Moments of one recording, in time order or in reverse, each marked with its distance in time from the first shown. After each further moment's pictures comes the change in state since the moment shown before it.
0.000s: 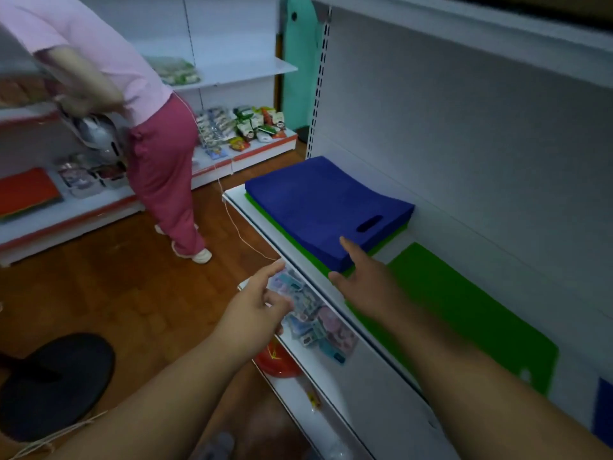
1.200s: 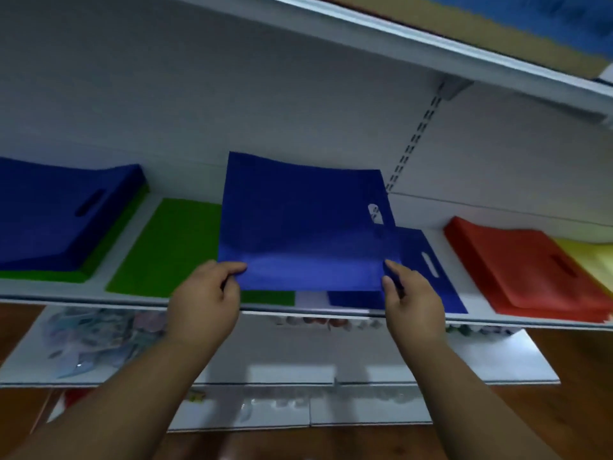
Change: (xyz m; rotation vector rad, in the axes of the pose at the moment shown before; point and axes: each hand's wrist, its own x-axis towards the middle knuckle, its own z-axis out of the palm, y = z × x) left_hand -0.059 0.050 0.176 0.383 -0.288 0.685; right_hand -0.343 0.153 -0.031 -0.090 1.067 0.725
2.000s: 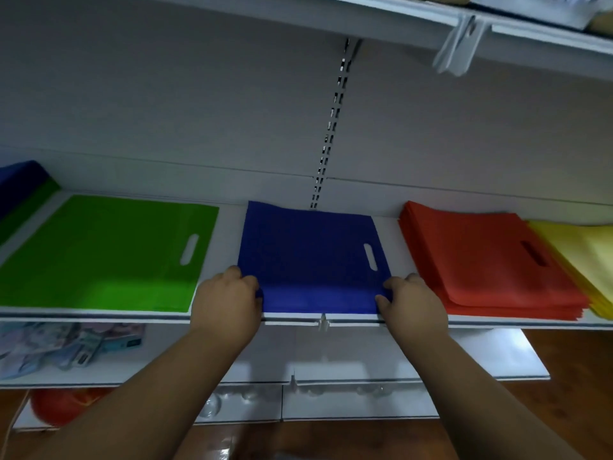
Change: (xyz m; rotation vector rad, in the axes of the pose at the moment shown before) left_hand -0.003 0.123 0.176 0.631 -0.271 0.219; right_hand 0.087 0.175 -0.067 -0.471 -0.343 0.053
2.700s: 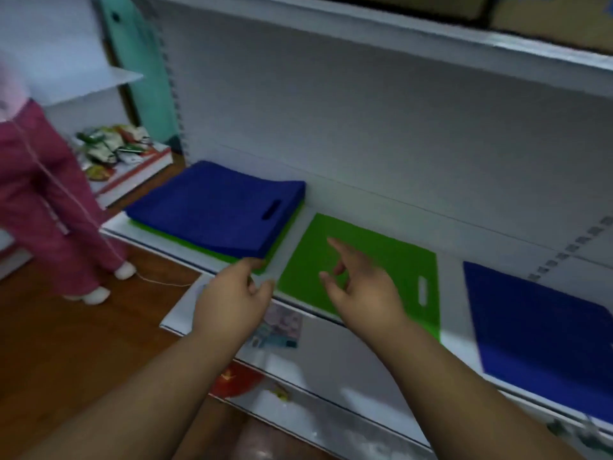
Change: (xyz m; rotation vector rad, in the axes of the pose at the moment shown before) left_hand -0.112 -0.334 -0.093 -0.554 0.268 -0.571; right_hand -0.083 -0.444 0.031 0.485 0.012 -0.765
